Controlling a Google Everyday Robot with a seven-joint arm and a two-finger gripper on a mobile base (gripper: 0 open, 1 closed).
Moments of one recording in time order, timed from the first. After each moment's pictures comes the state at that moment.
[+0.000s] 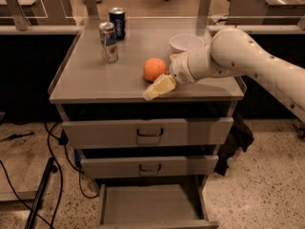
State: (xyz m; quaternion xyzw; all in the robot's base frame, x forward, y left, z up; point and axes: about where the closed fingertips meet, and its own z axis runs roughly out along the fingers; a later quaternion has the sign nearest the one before) arm 0.682 -0.039 0.836 -0.48 0.75 0.17 0.43
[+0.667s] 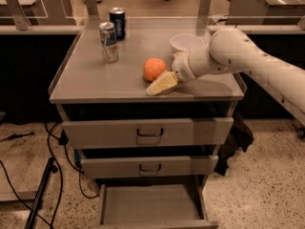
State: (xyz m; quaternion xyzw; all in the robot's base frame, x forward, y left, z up) arm 0.716 -0.054 0.824 -0.46 0.76 0.15 0.43
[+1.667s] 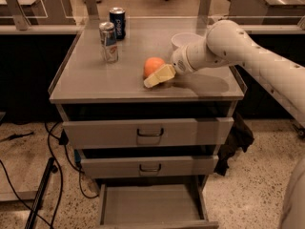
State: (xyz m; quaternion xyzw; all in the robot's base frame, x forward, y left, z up) arm 0.739 -0.050 0.828 -0.43 0.78 0.18 0.42
